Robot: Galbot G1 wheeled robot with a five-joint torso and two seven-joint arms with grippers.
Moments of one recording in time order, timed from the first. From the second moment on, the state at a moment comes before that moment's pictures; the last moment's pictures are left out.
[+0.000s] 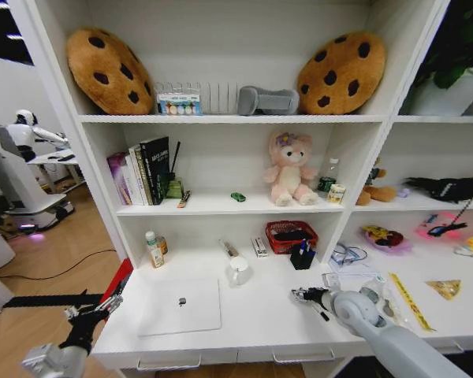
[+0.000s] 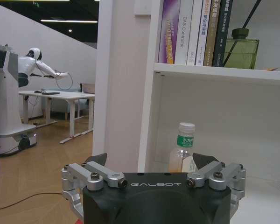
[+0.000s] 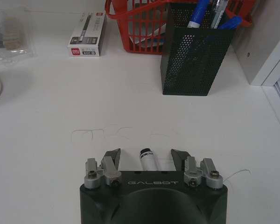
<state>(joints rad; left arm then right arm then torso) 1.88 -1.26 -0.90 -2.24 -0.57 0.06 -0.14 -1.18 0.70 0.25 1.81 1.04 -0.73 0.34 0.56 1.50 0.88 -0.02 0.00</state>
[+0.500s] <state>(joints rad) 1.87 -1.25 -0.90 -2.24 -0.57 0.07 -0.14 -1.23 0.69 0.27 1.84 1.04 -0.73 0.35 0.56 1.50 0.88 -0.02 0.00</state>
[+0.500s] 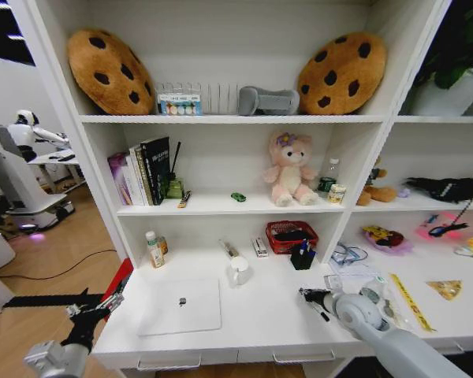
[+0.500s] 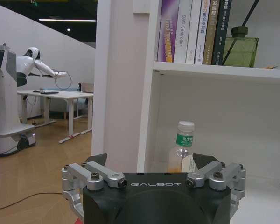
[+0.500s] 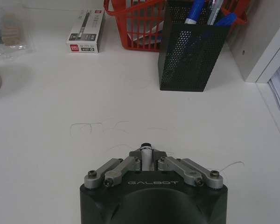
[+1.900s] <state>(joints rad) 1.86 -1.24 -0.88 -2.24 -0.56 0.07 -0.15 -0.82 0.84 0.15 1.52 0.50 -0.13 0.33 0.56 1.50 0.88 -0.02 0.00</state>
